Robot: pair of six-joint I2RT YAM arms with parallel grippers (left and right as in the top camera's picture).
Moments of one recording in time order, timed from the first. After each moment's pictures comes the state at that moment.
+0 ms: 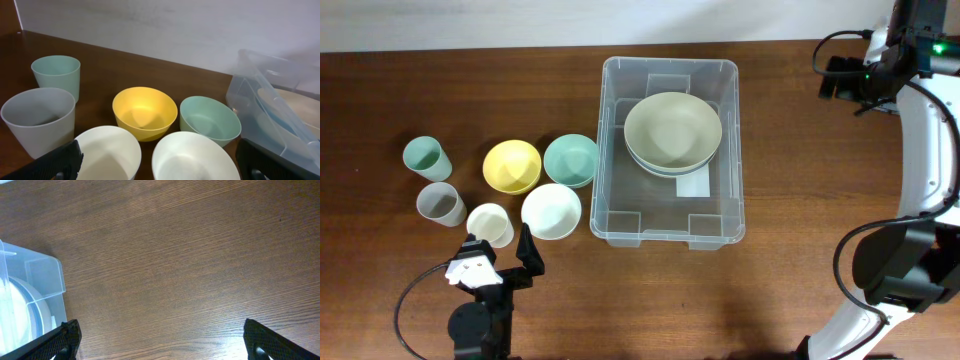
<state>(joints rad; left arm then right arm) 0.07 0.07 0.02 -0.08 -0.01 -0.20 -0.24 1.98 2.04 -1.14 -0.04 0.06</state>
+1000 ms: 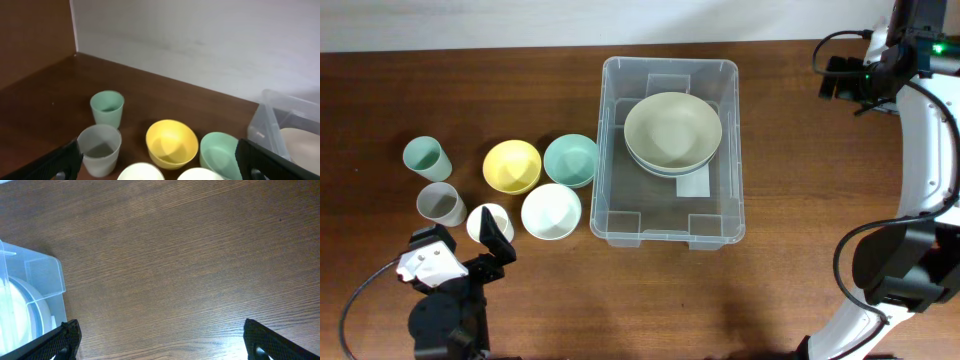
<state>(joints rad) 0.07 0.28 0.47 -0.36 -0.20 -0.21 -0.24 1.98 2.04 -1.15 -0.04 0.06</state>
